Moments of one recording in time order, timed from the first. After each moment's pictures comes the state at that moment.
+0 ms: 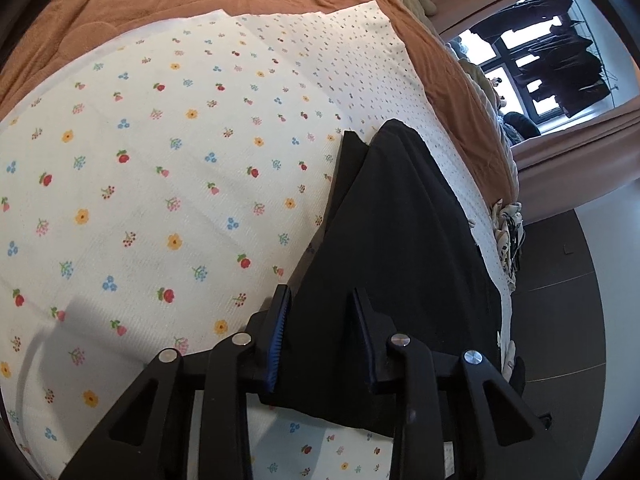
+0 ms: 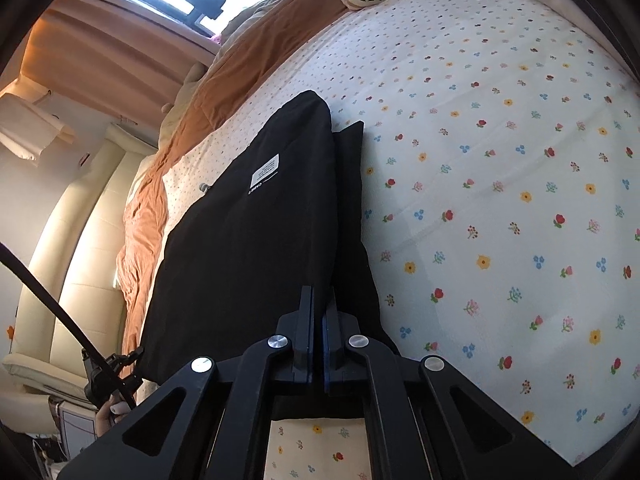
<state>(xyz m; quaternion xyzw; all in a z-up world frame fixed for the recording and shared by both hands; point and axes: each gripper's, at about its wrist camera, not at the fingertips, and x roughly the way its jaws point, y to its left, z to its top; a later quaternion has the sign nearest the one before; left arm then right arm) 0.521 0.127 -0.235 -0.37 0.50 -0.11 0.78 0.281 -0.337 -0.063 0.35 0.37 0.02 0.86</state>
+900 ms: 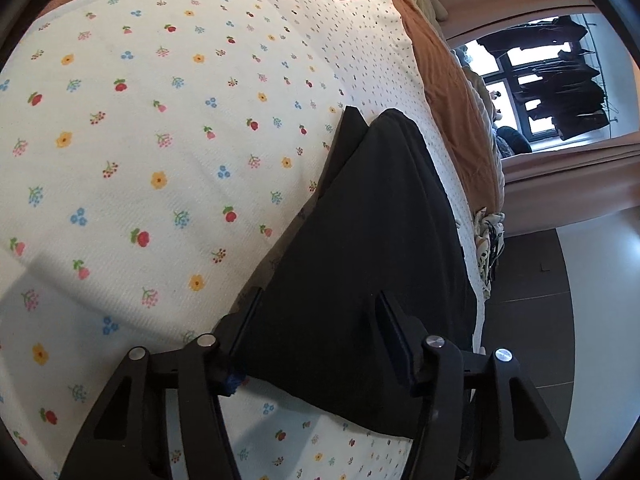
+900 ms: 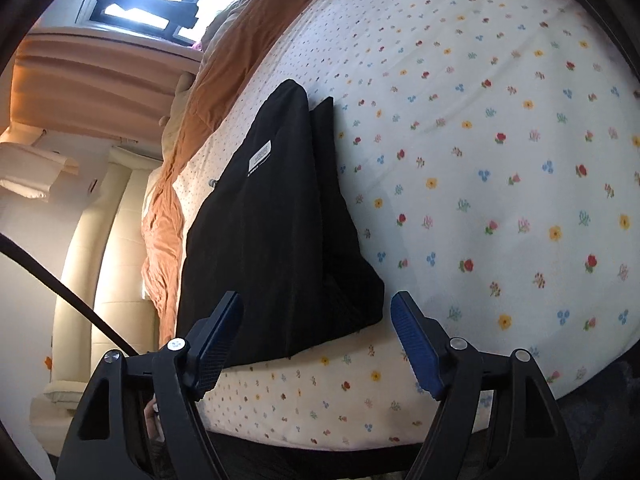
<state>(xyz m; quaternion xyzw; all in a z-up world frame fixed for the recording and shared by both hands) 0.513 0.114 -0.252 -0.43 0.50 -0.12 0.74 0.231 -0.347 -0.069 0.44 0.38 0.04 0.81</state>
